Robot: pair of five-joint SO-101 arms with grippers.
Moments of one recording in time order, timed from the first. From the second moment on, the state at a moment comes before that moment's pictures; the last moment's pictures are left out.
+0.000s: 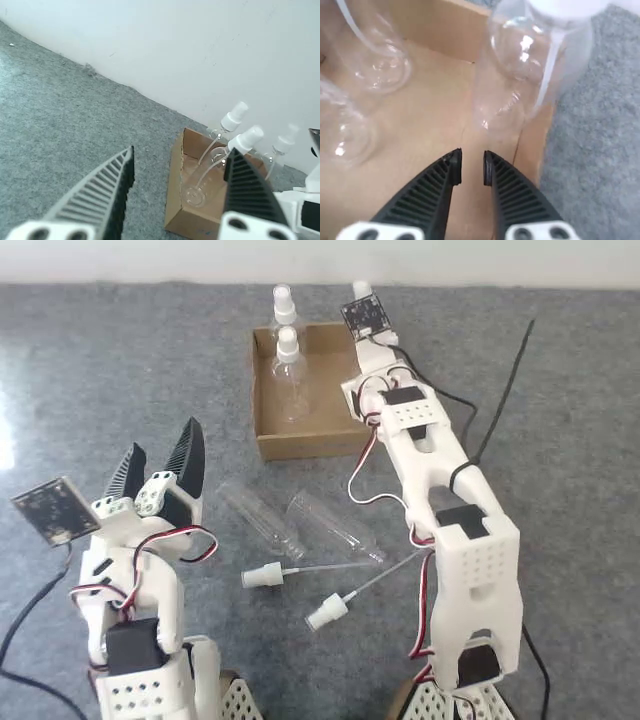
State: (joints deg) left arm -15.2 -91.0 76.9 42.0 26.9; right arm -17.3 34.7 -12.0 32.4 9.5
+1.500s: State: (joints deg) left arm -15.2 -91.0 76.9 42.0 26.9; right arm -35.9 -4.7 -3.7 91.3 15.7
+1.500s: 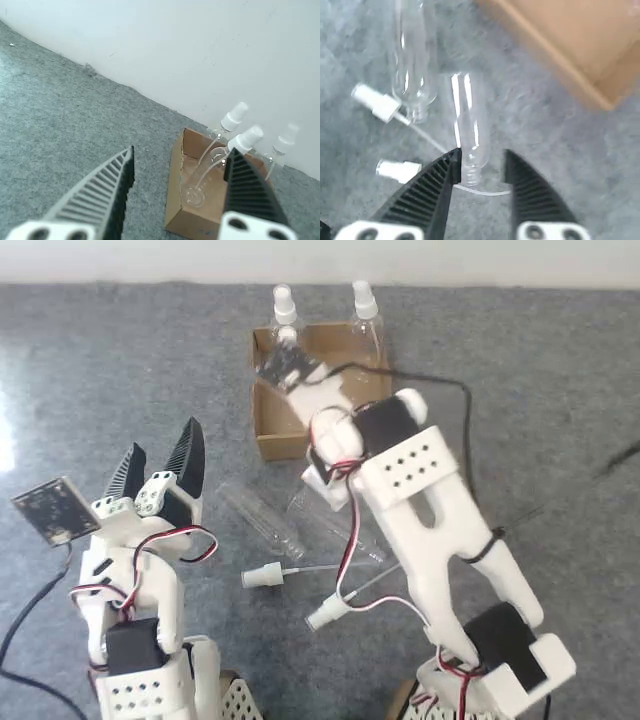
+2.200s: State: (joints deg) left arm -15.2 -91.0 76.9 42.0 26.9; right arm -40.8 -4.7 20.7 67.0 15.6
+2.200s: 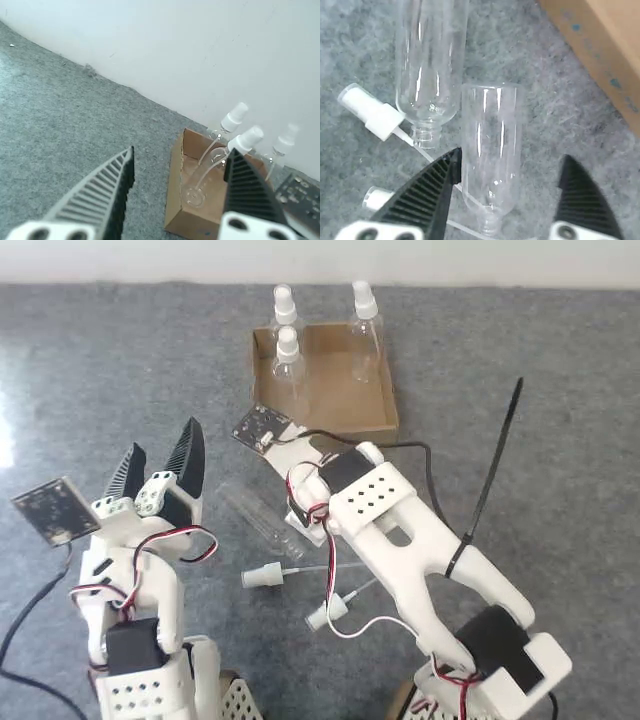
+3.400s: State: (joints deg) left arm -15.2 -91.0 76.9 42.0 26.9; right arm -40.7 11.6 14.2 67.4 15.6
